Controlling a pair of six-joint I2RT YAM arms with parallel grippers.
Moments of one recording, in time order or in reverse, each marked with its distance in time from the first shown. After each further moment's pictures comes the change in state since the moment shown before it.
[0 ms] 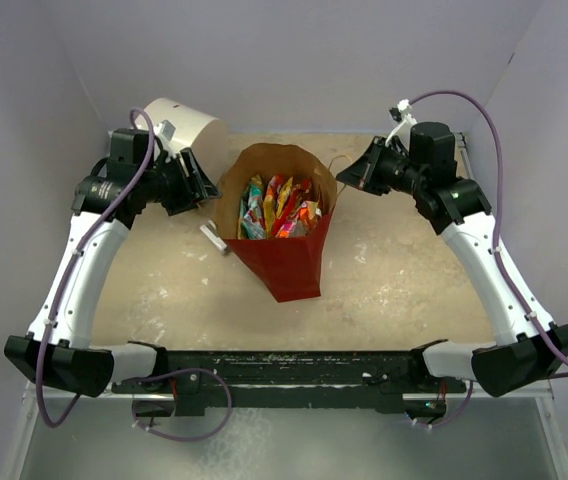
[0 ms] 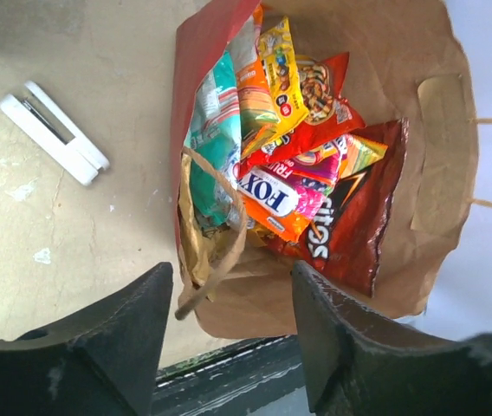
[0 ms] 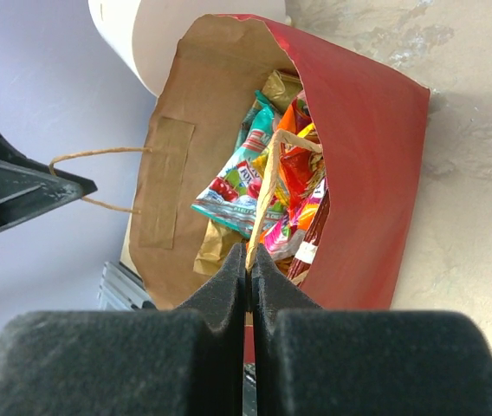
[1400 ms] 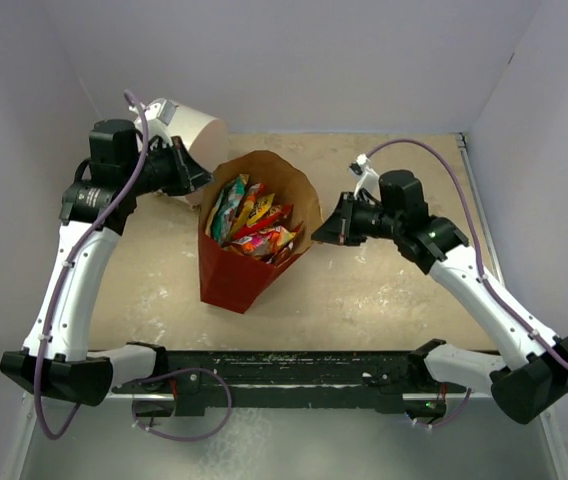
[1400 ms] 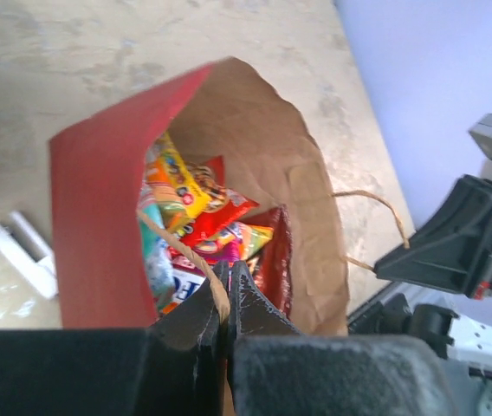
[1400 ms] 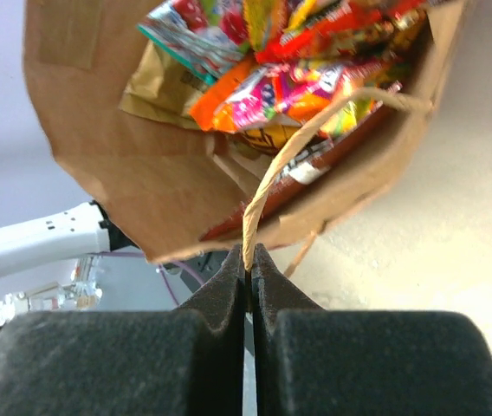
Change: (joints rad) left arm 0.034 -0.024 0.038 0.175 0.158 0.204; right arm 0.196 -0.118 -0.307 0.090 -0.125 0.010
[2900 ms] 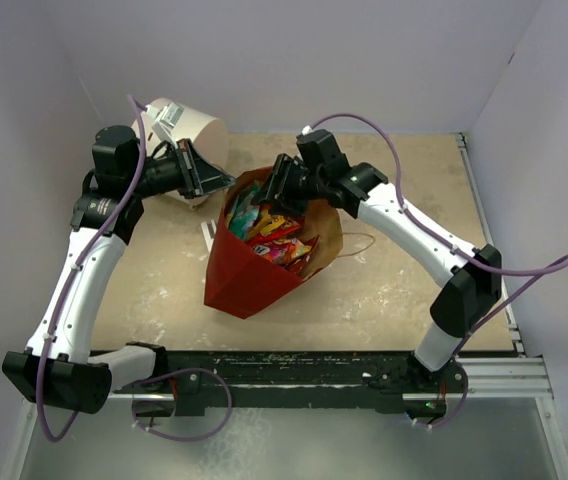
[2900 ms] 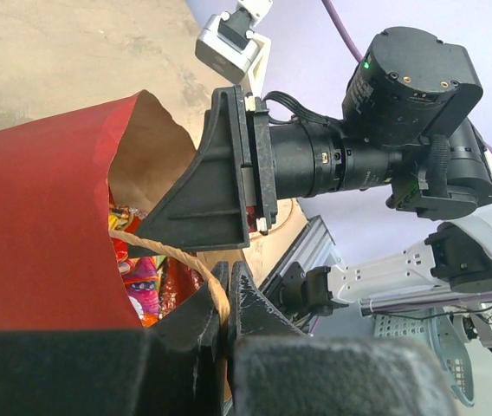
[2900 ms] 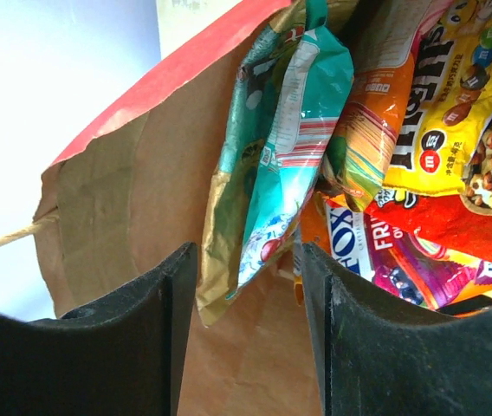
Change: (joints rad) left arm 0.002 -0.061 -0.204 0.357 0.372 -0.238; right arm 0.177 0.526 0.520 -0.138 0.254 0.344
